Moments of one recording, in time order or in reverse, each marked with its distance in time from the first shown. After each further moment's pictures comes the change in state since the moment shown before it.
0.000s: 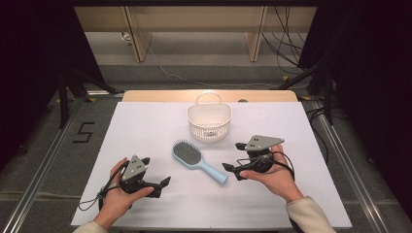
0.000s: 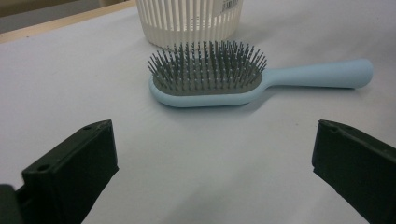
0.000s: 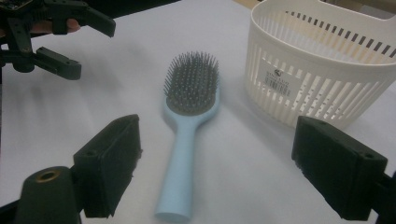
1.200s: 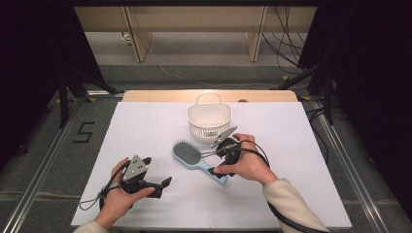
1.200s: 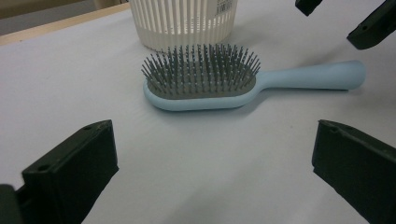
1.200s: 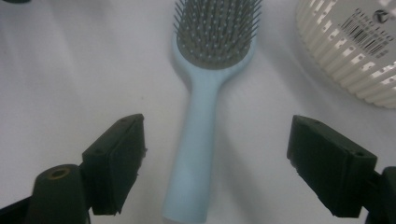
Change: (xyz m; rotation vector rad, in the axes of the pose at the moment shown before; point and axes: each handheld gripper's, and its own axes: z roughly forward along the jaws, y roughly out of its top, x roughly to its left) left arm -0.002 0.001 0.001 -0.001 -0.018 0.005; right arm 0.011 0.035 0.071 0.483 0.042 -0.056
